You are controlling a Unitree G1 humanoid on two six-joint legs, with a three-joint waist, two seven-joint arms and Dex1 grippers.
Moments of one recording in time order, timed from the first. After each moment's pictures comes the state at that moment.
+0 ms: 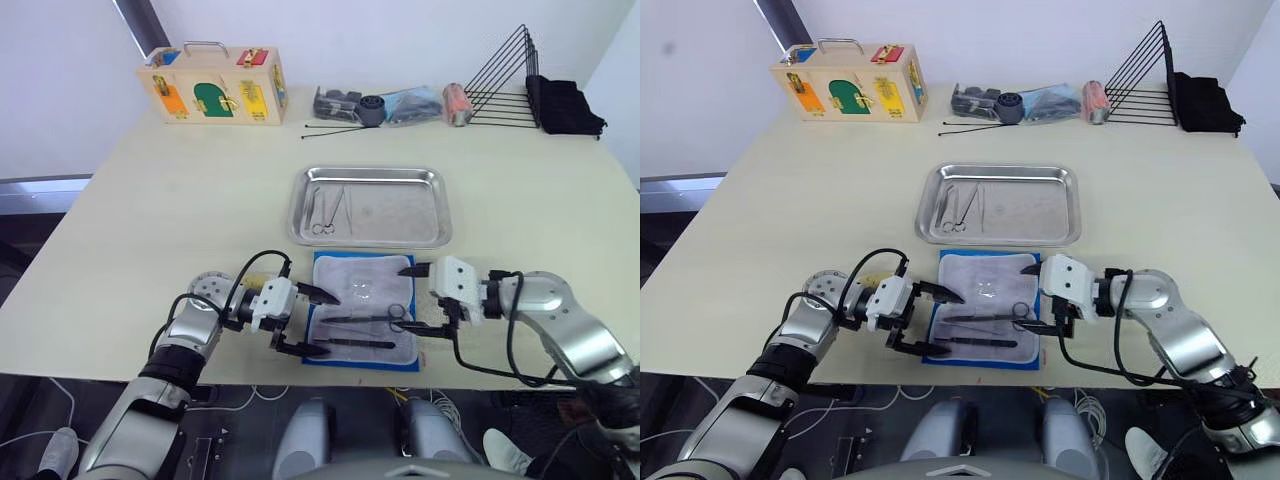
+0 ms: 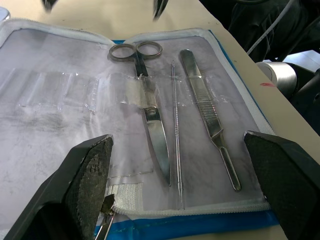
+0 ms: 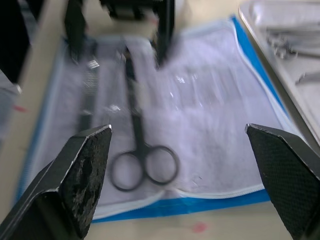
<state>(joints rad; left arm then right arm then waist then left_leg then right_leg) -0.40 0.59 -0.28 0.46 -0.29 -0.36 -1.56 -0.28 -0.69 0.31 -0.32 0.19 0.35 0.99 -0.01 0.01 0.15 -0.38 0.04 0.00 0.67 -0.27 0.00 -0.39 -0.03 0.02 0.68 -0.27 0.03</state>
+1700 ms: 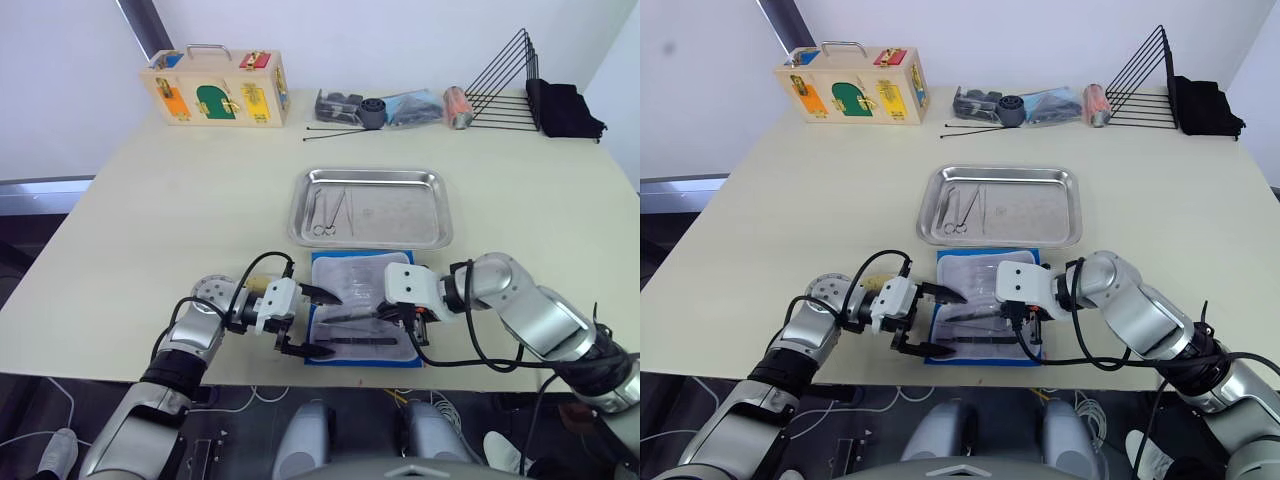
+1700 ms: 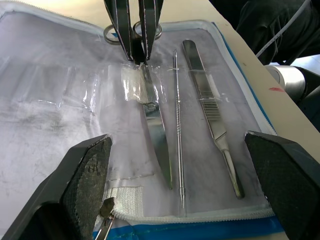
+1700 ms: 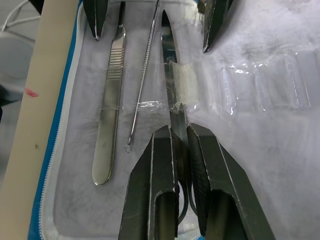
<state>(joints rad) -0.37 0.58 -0.27 0.41 -0.26 -0.30 -1.50 -0.56 -0.68 0.58 -0.44 0.06 0.78 1.06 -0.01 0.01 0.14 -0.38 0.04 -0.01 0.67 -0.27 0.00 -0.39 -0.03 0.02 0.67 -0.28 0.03</state>
